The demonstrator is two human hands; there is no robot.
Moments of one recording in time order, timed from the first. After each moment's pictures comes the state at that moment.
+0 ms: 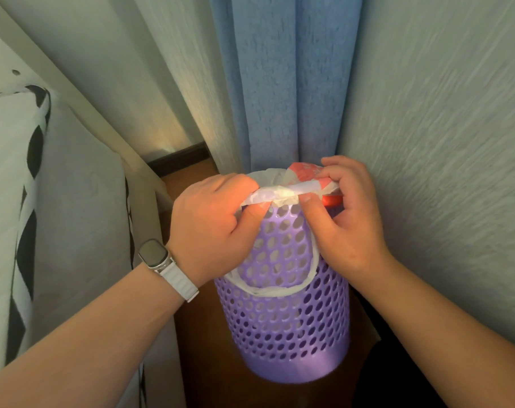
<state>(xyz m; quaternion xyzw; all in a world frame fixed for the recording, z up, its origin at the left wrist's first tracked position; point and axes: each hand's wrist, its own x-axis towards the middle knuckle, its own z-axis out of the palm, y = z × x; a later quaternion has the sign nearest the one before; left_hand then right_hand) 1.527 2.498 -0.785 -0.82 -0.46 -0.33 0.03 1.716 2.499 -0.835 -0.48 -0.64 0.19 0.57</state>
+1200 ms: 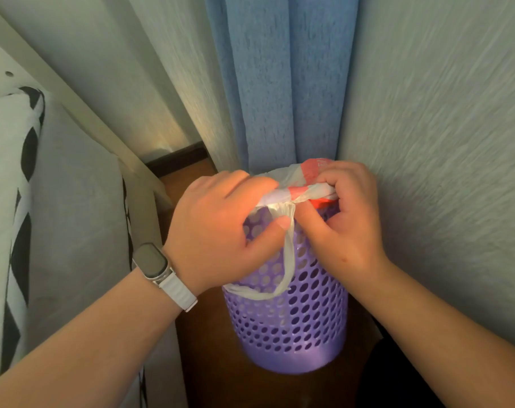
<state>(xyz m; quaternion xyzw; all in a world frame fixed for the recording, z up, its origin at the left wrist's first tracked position) 1.536 2.491 -0.771 -0.86 -0.44 -0.27 0.04 1.712 2.495 -0.834 -0.51 -0.64 0.13 0.56</state>
